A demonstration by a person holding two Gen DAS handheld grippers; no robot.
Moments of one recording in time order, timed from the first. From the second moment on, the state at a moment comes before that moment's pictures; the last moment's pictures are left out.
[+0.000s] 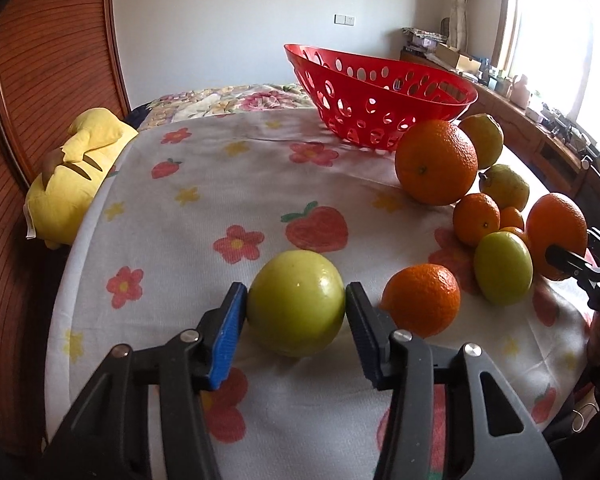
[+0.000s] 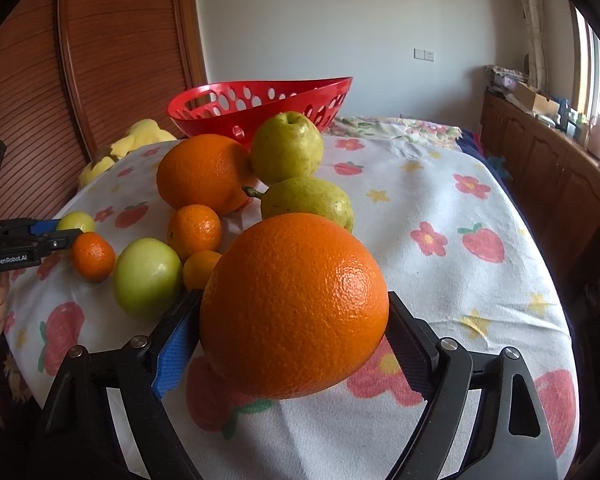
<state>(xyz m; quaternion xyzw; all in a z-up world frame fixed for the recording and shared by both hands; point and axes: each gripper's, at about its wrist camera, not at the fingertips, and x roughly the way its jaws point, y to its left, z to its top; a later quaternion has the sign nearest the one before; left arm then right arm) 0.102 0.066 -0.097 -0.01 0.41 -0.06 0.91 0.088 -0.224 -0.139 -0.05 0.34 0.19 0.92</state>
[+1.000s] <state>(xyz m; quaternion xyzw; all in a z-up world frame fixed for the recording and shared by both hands) 0.098 0.036 -0.021 0.00 0.33 -0.10 0.94 0.075 -0.248 -0.086 -0.04 0.30 0.21 0.93</state>
